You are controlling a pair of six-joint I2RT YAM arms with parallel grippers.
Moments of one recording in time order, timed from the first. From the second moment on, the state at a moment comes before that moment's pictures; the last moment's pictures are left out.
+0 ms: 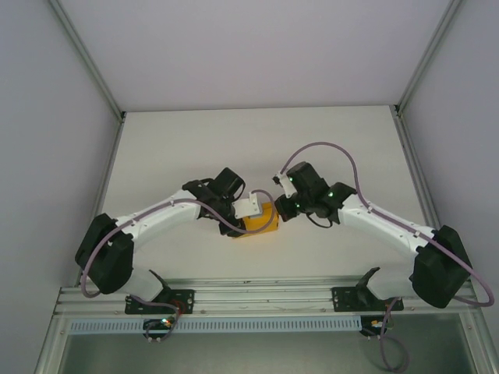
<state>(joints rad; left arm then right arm) -0.81 1.49 1.01 -0.74 0.26 0.51 0.67 1.32 0.93 -0.50 -0.11 0.28</state>
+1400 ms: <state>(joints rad) -0.92 1.21 1.03 -0.70 -0.05 0.12 0.90 1.28 0.71 -0.17 0.38 0.45</state>
